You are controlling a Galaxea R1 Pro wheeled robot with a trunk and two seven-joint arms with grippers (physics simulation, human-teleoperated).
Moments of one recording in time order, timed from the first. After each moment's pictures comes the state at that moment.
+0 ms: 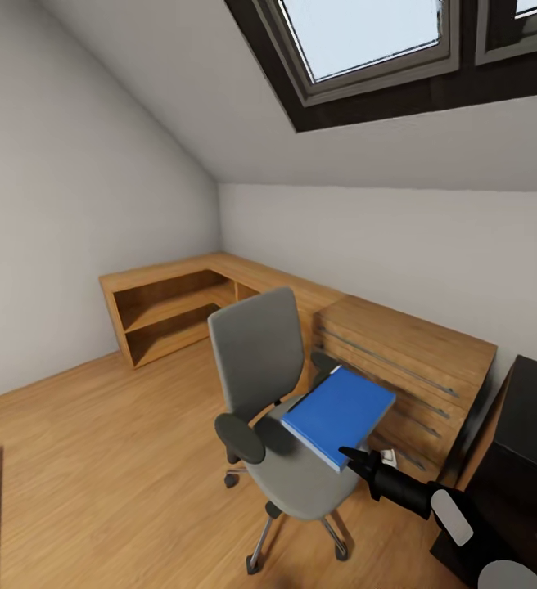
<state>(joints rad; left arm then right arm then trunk) -0.03 0.04 -0.03 -0.52 0.52 -0.29 0.15 -0.52 -0.15 -0.18 -0.55 -0.68 0.78 0.80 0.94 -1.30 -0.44</state>
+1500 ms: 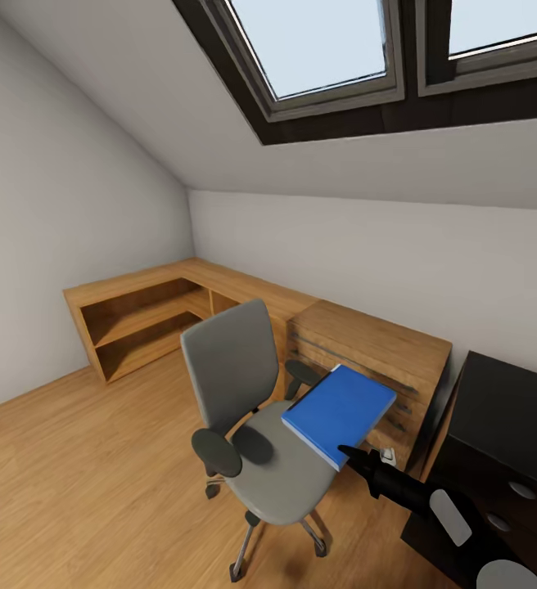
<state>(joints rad) -0.03 0.04 -0.03 -0.48 0.52 -0.29 0.15 -0.52 -0.15 -0.18 -0.55 -0.68 0.74 0.80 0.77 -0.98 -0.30</state>
